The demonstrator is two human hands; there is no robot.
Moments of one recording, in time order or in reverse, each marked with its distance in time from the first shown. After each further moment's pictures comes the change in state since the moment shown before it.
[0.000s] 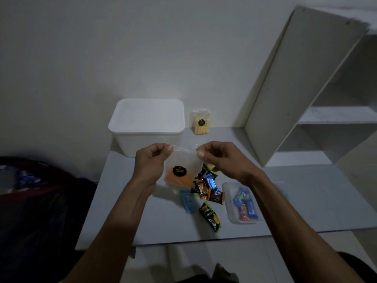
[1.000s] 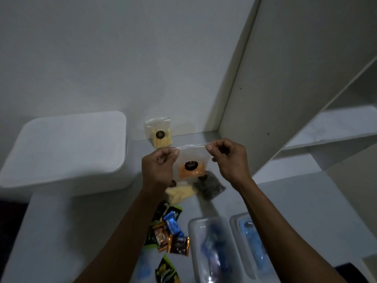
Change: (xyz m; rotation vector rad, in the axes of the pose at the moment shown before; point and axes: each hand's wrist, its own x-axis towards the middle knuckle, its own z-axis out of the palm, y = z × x) left_hand 0.168 -0.053 0.235 0.109 -0.044 0.057; right_hand 0.155 0.163 -0.170 0.202 0.621 0.080
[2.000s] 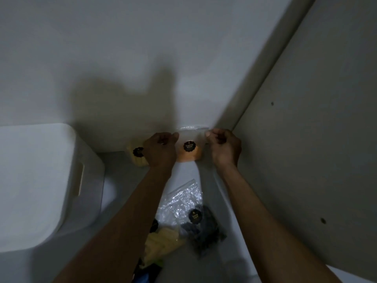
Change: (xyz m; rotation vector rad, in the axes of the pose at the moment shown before) left_hand 0.211 -0.093 0.125 0.127 0.319 -0.210; right_hand 0.219 0.120 0.065 0.001 0.285 0.258
